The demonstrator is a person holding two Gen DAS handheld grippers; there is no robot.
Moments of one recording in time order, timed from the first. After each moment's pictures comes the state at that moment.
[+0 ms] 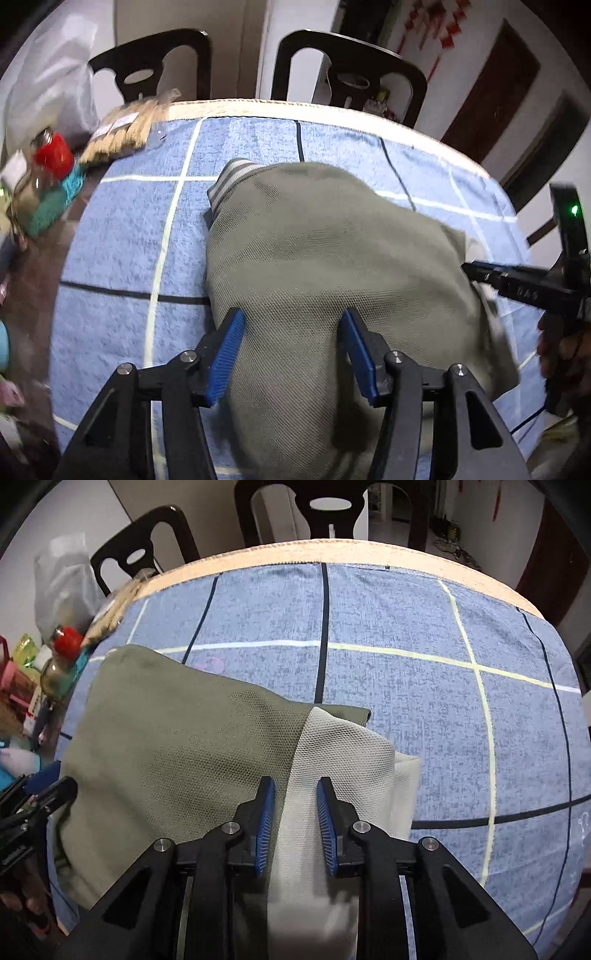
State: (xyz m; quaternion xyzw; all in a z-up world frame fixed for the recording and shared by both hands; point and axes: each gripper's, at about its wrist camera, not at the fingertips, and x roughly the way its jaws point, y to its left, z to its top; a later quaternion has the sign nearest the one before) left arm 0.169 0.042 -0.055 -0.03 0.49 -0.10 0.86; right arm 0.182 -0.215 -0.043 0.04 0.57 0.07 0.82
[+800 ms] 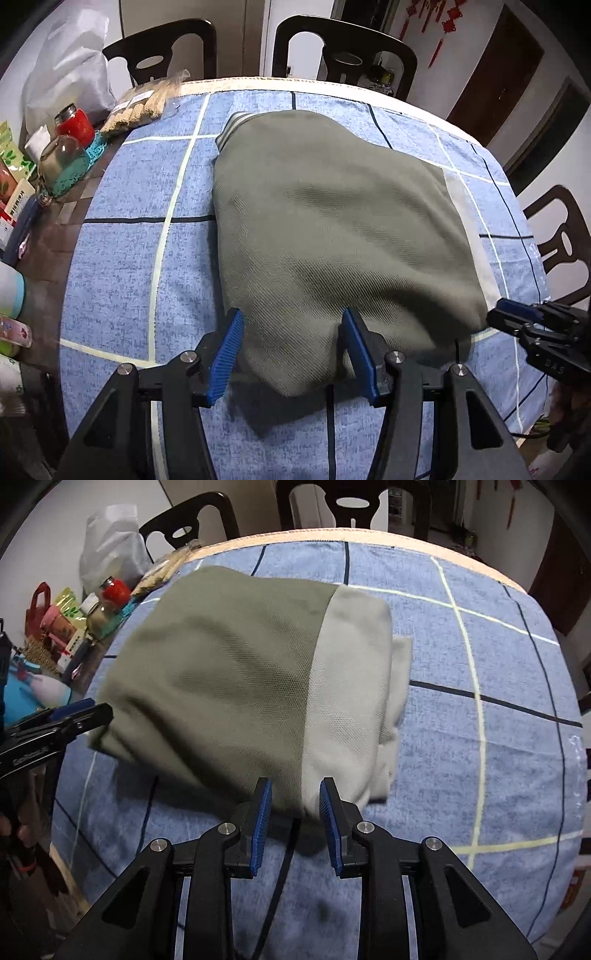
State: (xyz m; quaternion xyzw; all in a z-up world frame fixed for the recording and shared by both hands) left arm 0.092 0.034 -0.047 -0.02 0.52 -0.08 0.85; right arm 0.046 -0.211 -0.022 0.02 0.57 0.11 0.82
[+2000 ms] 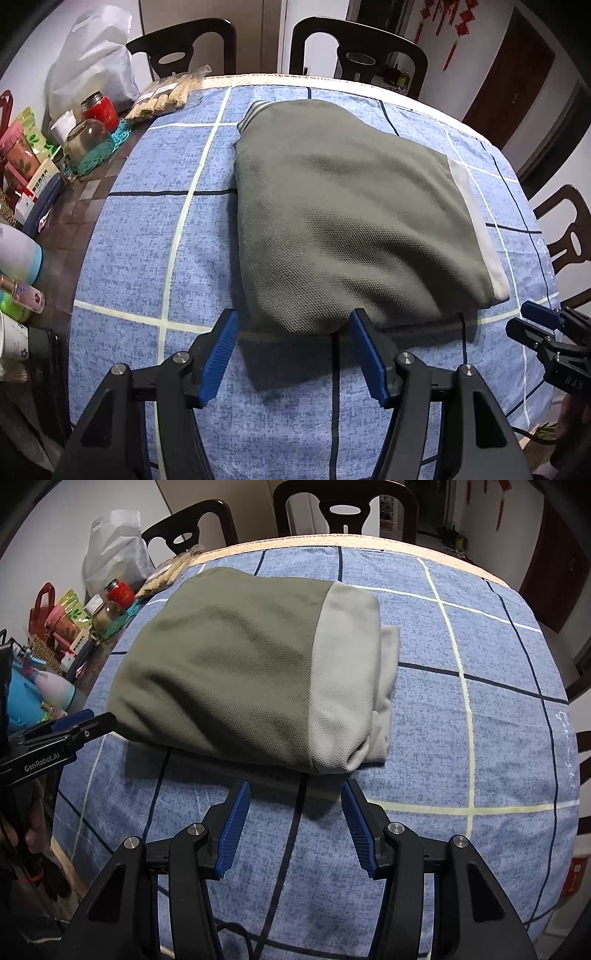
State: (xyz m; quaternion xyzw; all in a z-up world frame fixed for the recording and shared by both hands) left arm 0.058 0.035 -0.051 -0.02 0.52 -0.05 0.85; right arm 0.014 -0.206 -0.019 0.03 0.56 0.09 0.83
